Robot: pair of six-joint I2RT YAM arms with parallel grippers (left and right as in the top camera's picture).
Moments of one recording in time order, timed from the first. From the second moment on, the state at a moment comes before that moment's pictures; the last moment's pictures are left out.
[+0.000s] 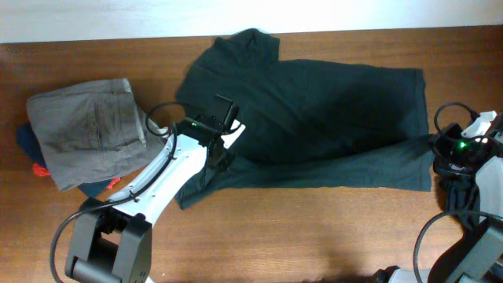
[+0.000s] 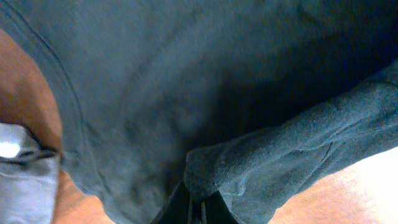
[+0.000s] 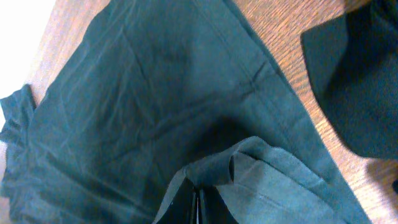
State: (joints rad) left arm -0.46 1.74 1.24 -0.82 -0.13 0.18; right arm -0.64 1.56 1.05 -0.55 -0.45 0.31
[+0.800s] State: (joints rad) left arm -0.41 1.77 1.24 -0.59 -0.16 0.34; right arm -0.64 1.57 1.05 -0.51 -0.40 0.32
